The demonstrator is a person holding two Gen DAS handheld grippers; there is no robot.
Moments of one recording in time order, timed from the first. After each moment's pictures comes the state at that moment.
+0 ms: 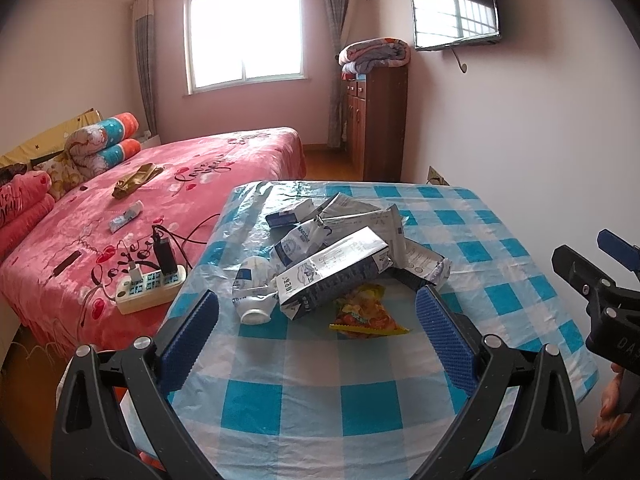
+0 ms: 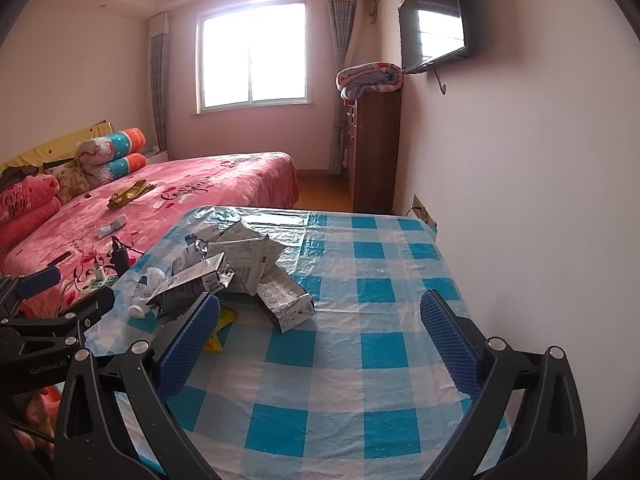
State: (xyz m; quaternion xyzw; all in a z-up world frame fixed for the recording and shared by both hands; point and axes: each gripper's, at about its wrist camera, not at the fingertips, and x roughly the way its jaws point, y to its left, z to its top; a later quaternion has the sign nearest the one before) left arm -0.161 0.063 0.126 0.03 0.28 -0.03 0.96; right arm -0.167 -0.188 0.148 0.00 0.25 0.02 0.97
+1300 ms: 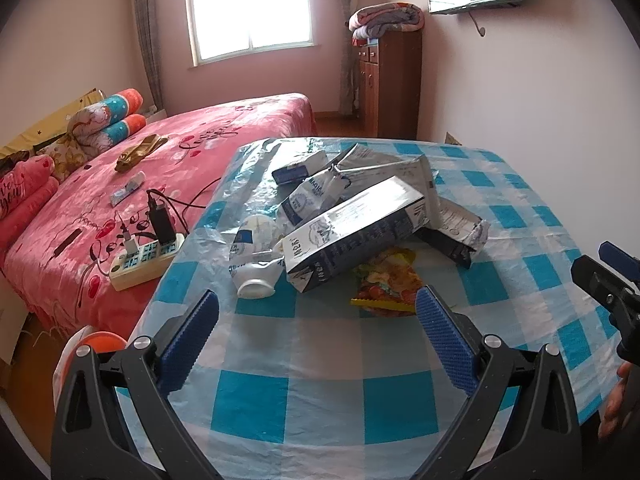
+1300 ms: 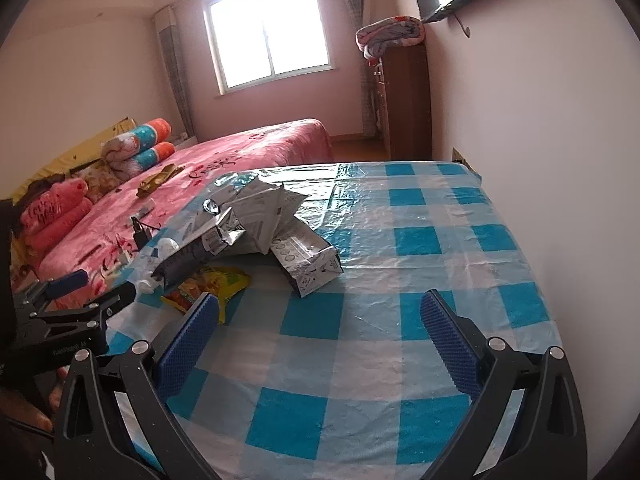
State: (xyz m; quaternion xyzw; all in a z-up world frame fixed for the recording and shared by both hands) left arm -0.125 0.061 0.073 0.04 0.34 0.00 0.94; right arm -0.133 -0.203 0.088 0.06 0.31 0.09 0.95
